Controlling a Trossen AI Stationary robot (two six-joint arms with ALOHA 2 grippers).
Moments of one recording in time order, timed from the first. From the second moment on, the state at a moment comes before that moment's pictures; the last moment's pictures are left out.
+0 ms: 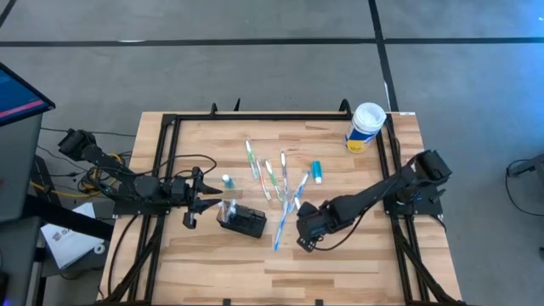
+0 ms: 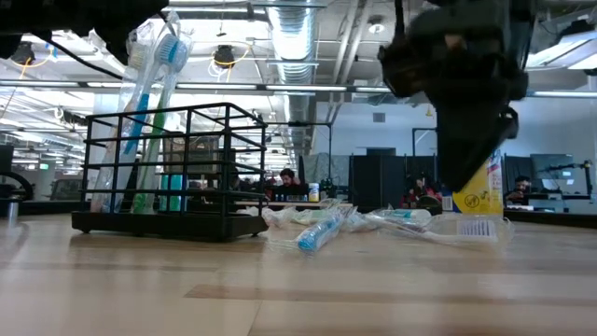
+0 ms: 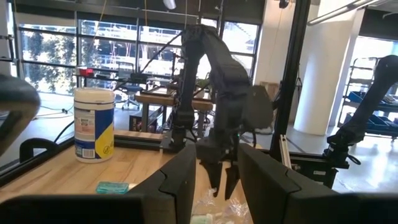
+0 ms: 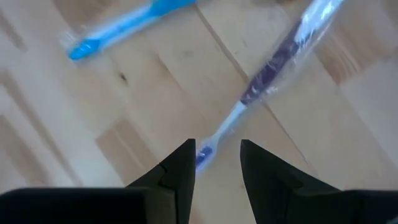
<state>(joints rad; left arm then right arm) -0.51 0.71 0.15 0.77 -0.52 -0.03 0.41 1.76 1.12 -0.65 0.10 1.03</state>
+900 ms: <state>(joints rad) -0.51 0.72 0.15 0.76 -0.52 -0.02 0.42 1.80 1.13 -0.62 0.11 1.11</state>
